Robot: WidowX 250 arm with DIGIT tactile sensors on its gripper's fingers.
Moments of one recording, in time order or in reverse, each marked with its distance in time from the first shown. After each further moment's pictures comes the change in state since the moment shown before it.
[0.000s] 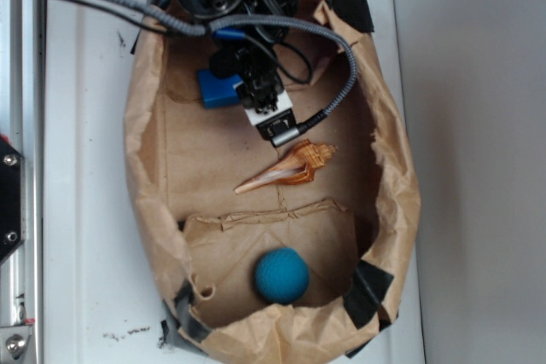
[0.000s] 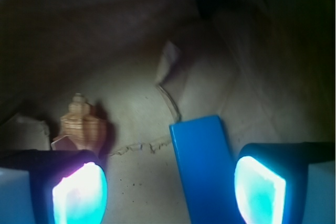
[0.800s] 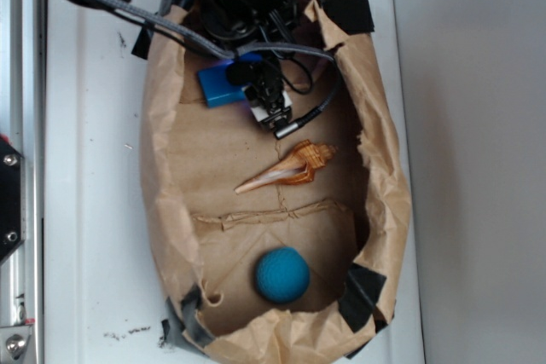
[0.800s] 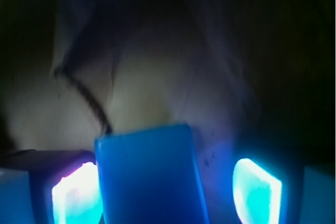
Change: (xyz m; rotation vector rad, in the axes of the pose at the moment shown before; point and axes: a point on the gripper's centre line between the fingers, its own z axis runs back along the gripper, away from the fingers) arm 0.008 0.027 -0.049 0.115 0.031 -0.008
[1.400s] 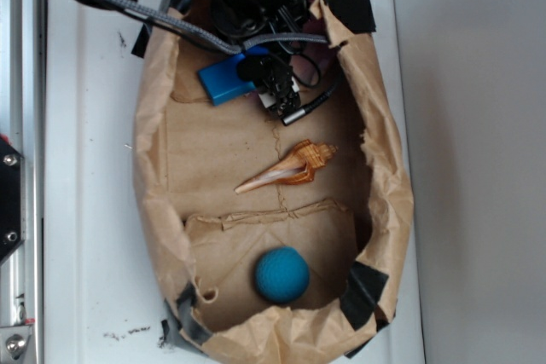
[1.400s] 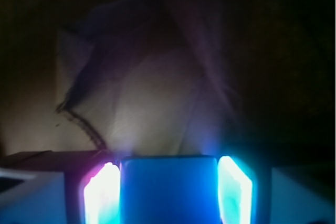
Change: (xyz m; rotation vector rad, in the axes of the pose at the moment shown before) arm -0.002 -0.006 0.002 -0.032 -0.005 -0.003
